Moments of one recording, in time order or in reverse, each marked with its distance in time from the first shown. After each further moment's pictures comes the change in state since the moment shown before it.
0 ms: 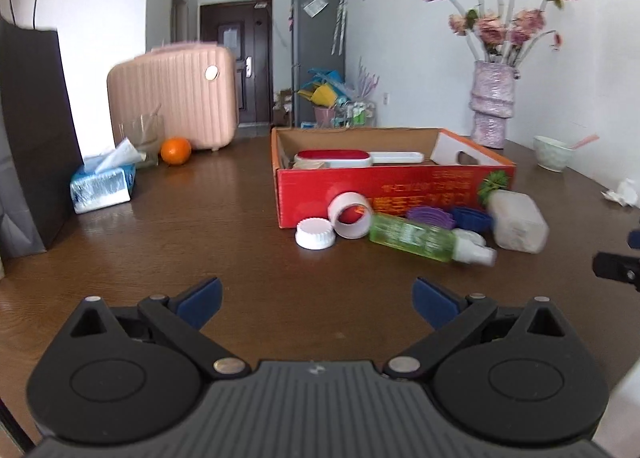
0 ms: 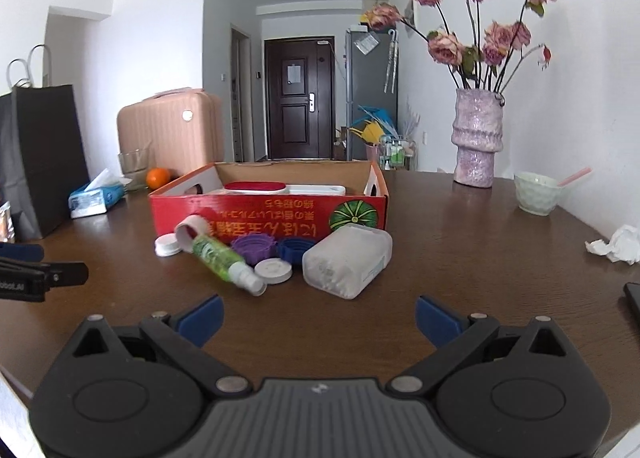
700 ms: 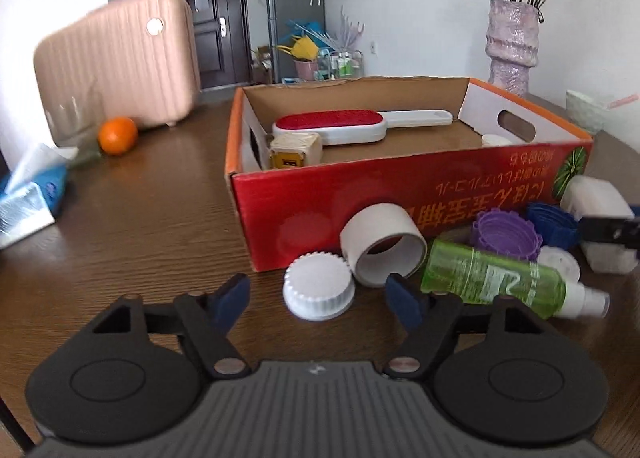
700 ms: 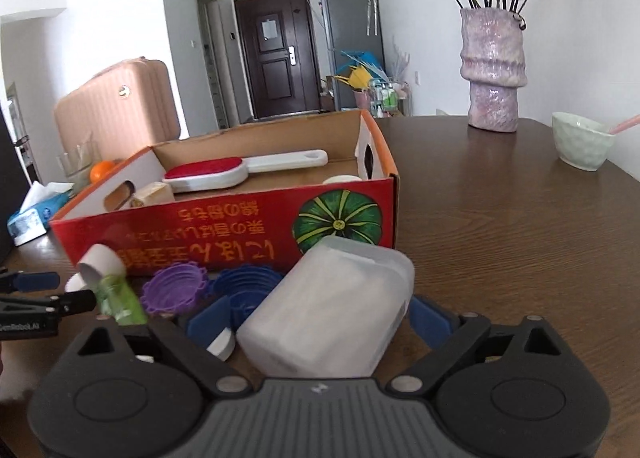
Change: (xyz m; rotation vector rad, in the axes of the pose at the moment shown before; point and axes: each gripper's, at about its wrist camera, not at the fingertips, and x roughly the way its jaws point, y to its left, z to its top) left arm 0.149 -0.001 0.043 0.082 0.136 -0.049; right arm 0.165 -0.030 0.038 0.117 0.160 0.002
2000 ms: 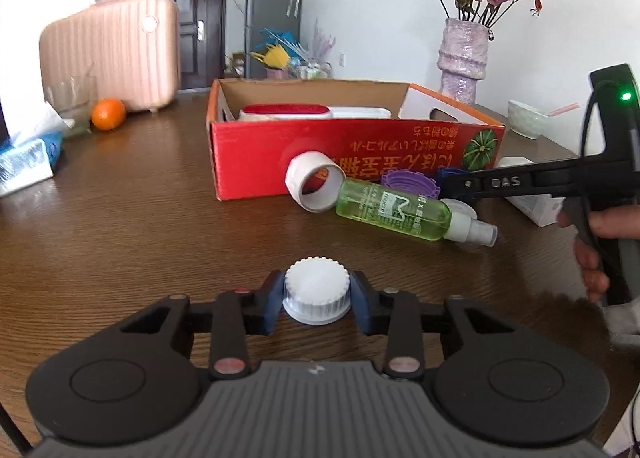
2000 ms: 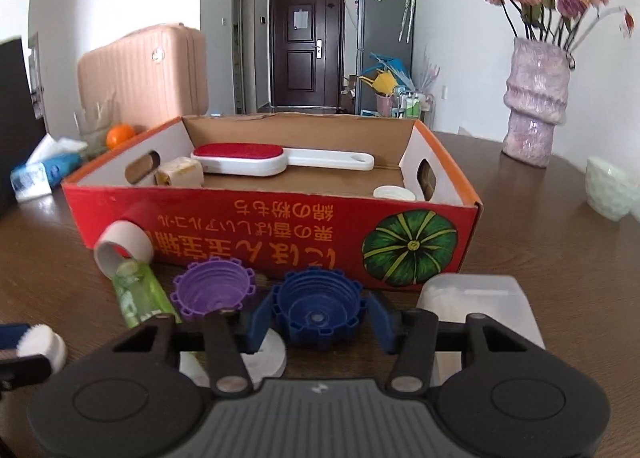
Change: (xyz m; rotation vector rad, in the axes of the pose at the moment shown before) left arm -0.078 -0.019 -0.057 -0.026 -0.048 -0.092; right arm 0.013 0.042 0.009 -0.138 0.012 0.010
